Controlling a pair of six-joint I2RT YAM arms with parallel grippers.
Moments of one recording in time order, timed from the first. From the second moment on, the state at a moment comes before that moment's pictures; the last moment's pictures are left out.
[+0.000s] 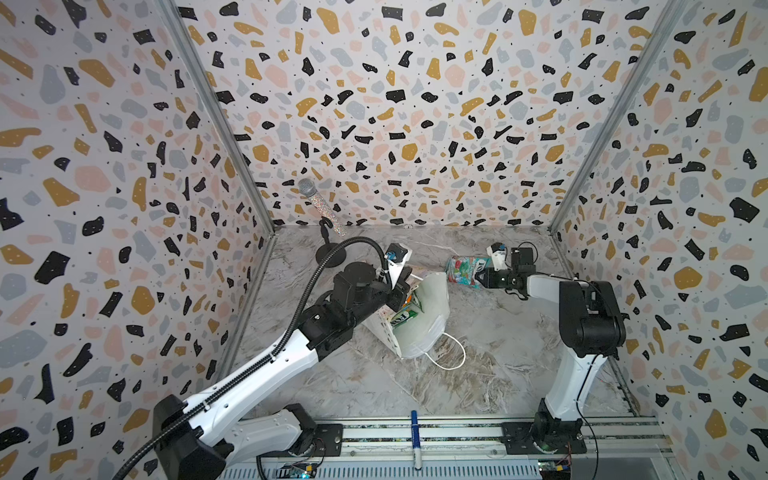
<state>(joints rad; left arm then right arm) -0.76 1.12 1.03 -0.15 -0.03 0.04 0.05 1.95 1.14 0.01 -0.50 0.05</state>
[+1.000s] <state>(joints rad) -0.76 1.13 1.03 -0.15 -0.03 0.04 0.25 1.00 0.64 0.10 -0.52 0.14</state>
